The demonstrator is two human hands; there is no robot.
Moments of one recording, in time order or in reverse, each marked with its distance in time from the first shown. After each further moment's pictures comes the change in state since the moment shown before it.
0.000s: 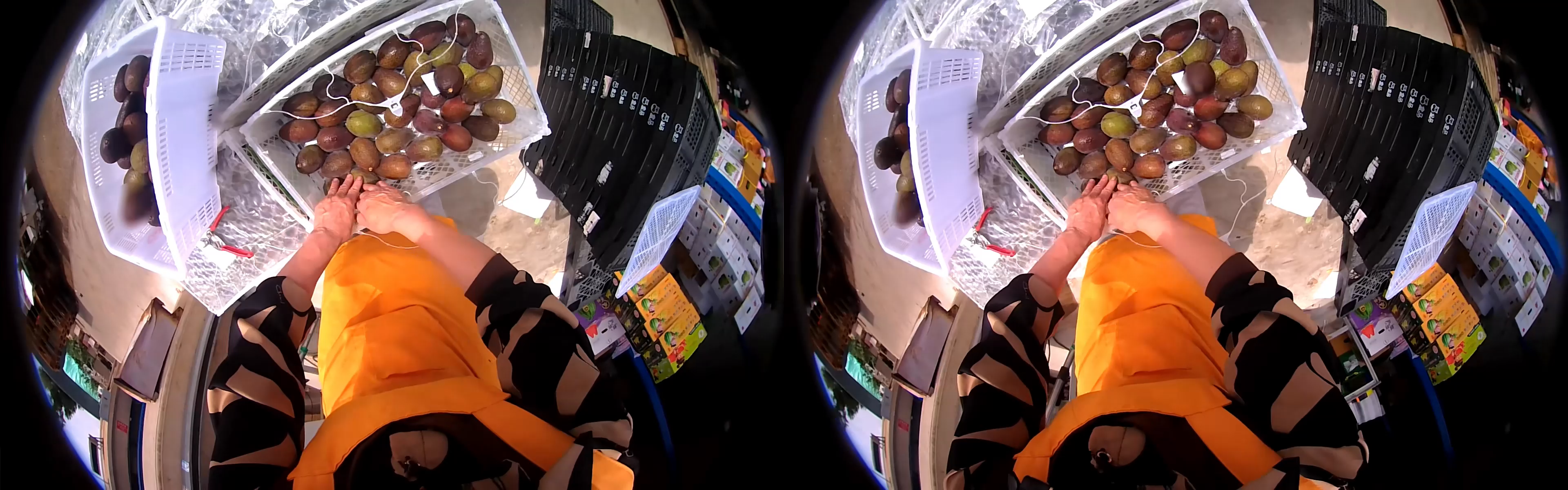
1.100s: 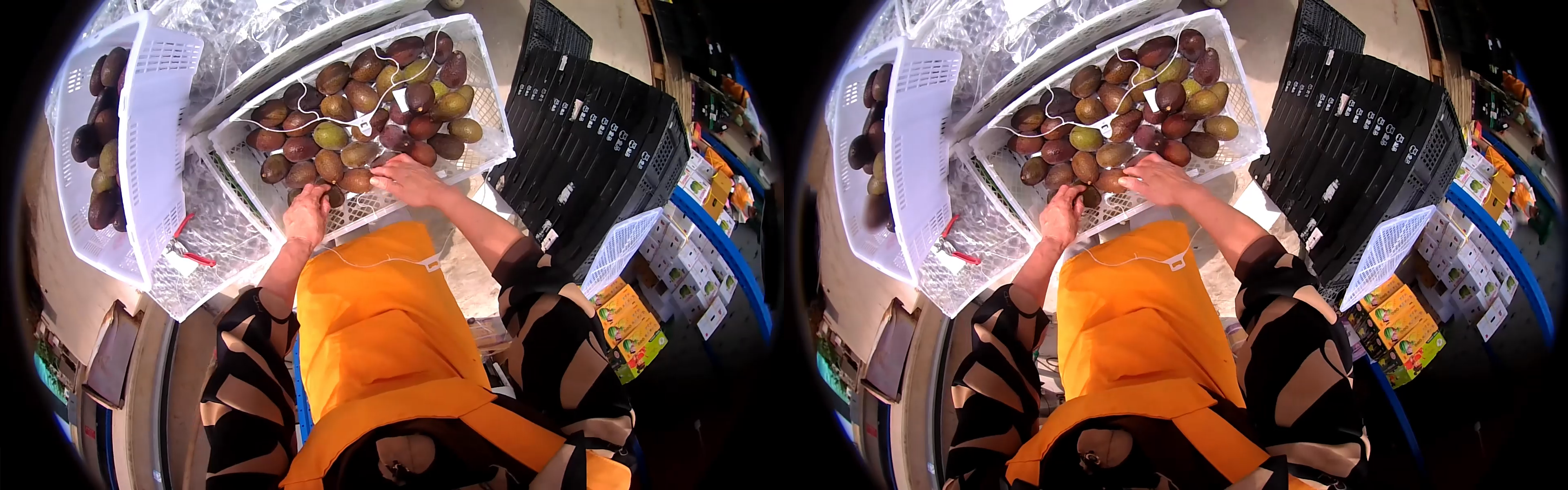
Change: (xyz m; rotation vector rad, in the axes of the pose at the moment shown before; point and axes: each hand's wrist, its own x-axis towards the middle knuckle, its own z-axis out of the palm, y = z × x) left_hand 0.017 0.016 0.012 -0.468 0.391 -0.218; right_hand -0.051 0.118 -0.070 0.193 0.136 0.107
